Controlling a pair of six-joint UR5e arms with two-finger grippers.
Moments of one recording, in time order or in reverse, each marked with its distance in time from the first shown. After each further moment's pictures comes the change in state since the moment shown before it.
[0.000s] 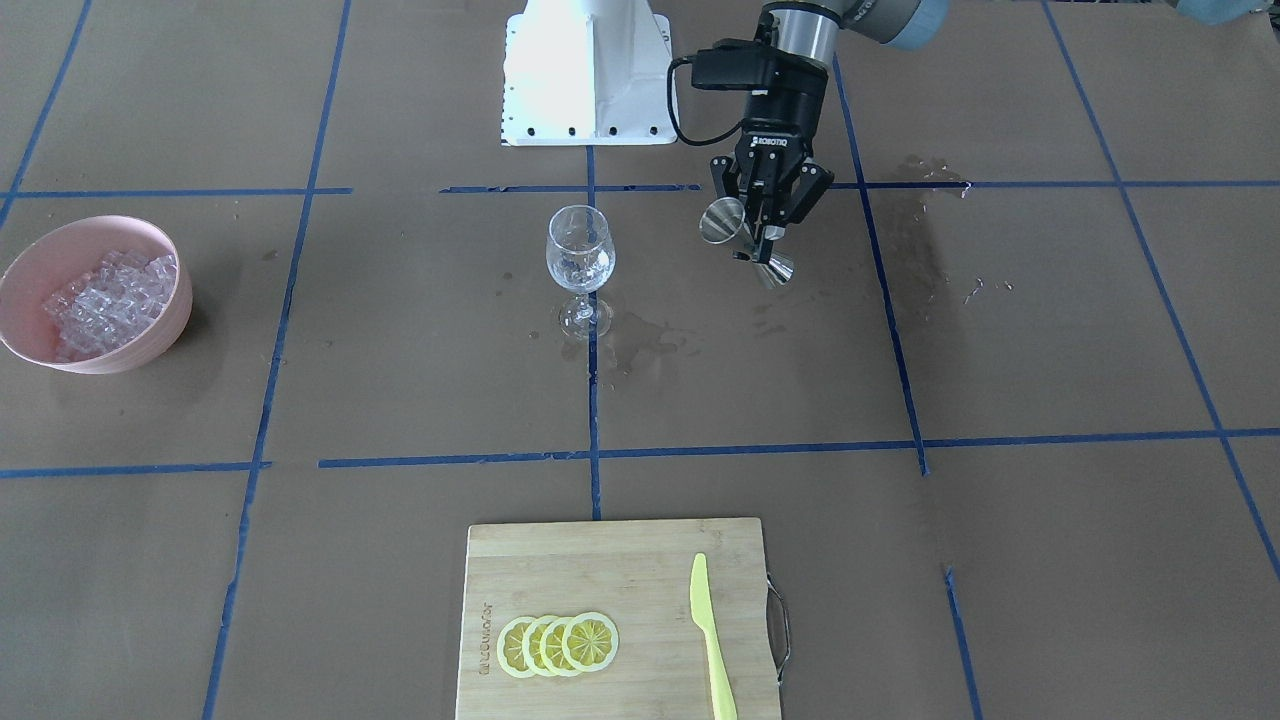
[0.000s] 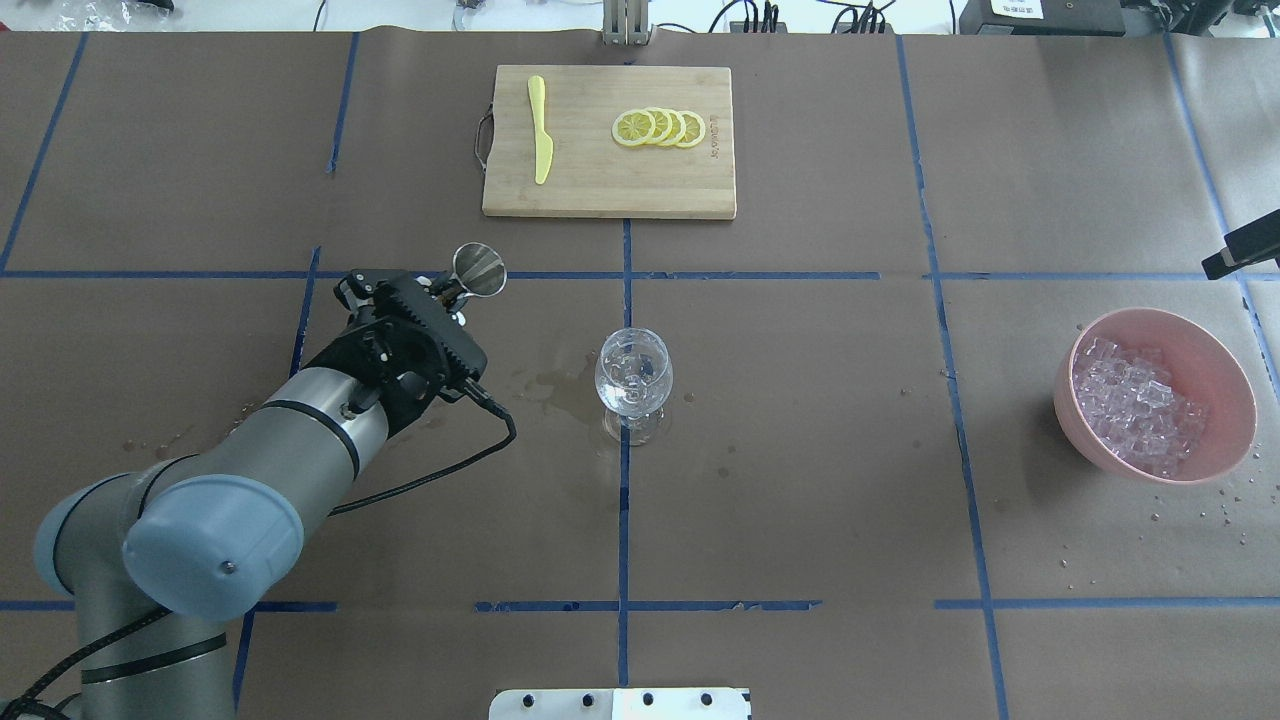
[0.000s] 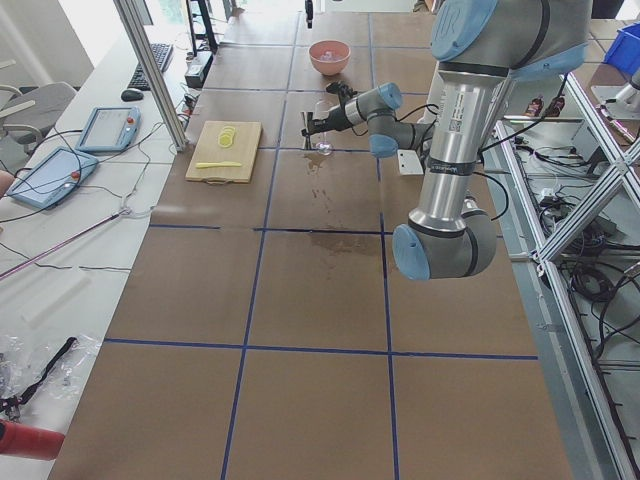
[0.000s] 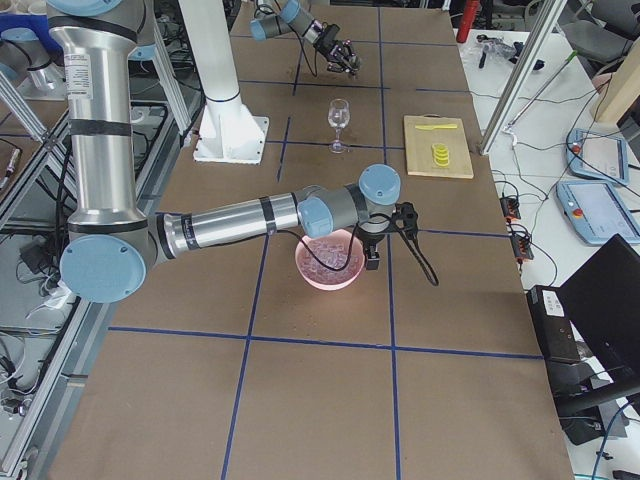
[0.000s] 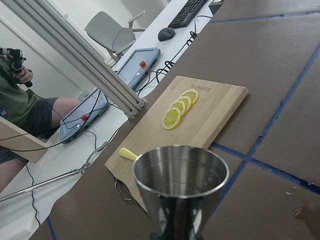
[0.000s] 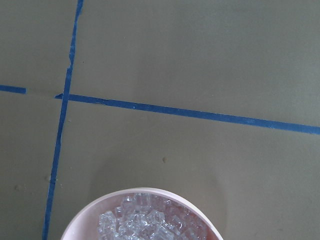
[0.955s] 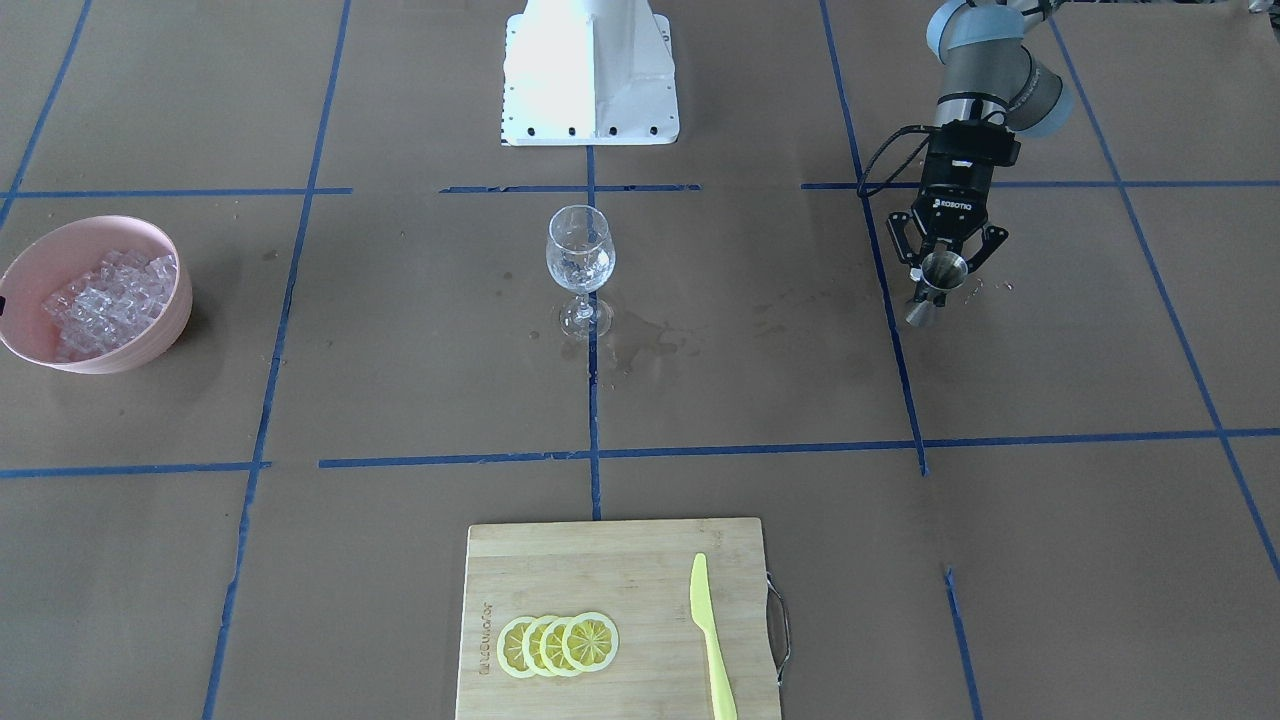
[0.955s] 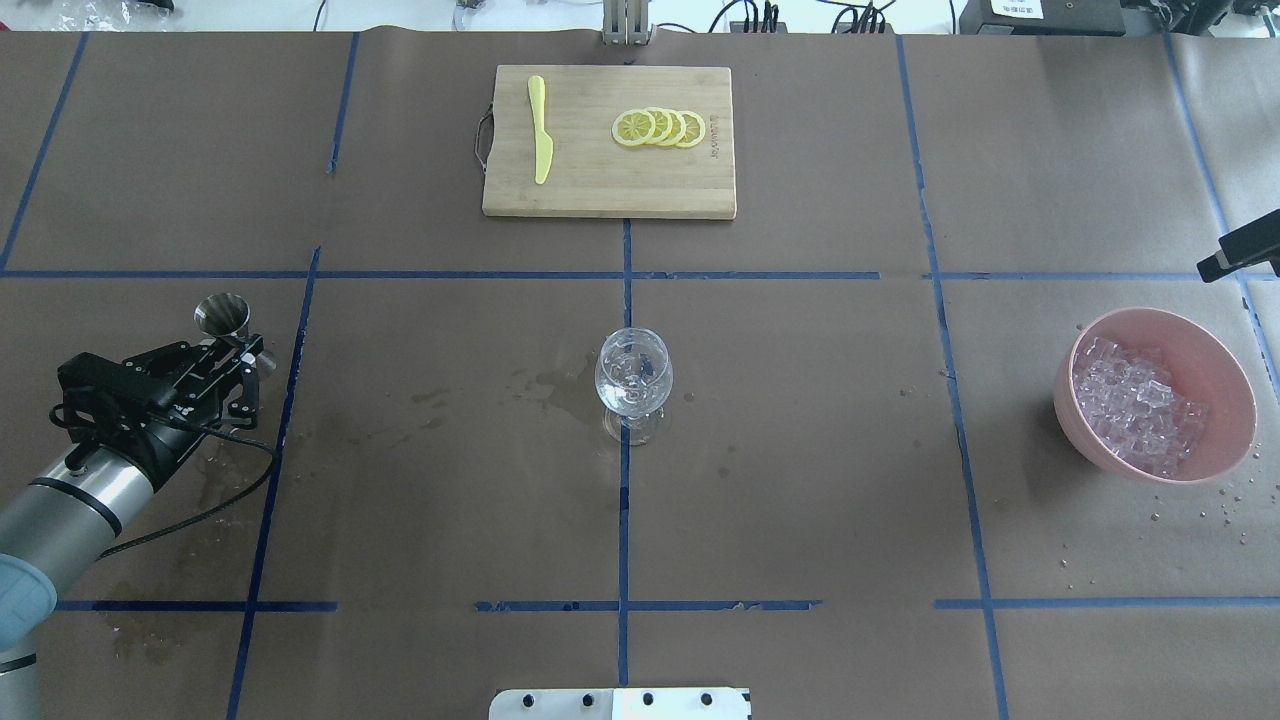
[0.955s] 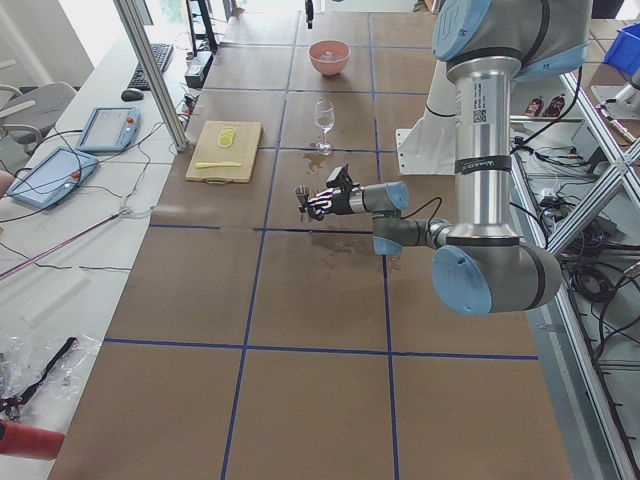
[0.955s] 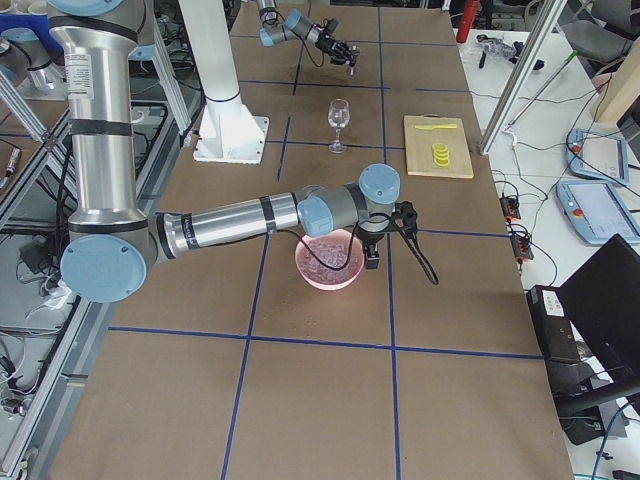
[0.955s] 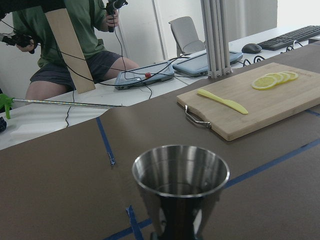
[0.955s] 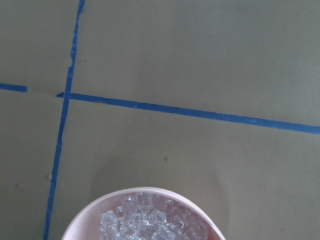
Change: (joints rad) left arm 0.005 0.349 0.315 -0.754 0.116 -0.392; right arm -0.003 0.000 0.001 0.000 -0.001 0.000
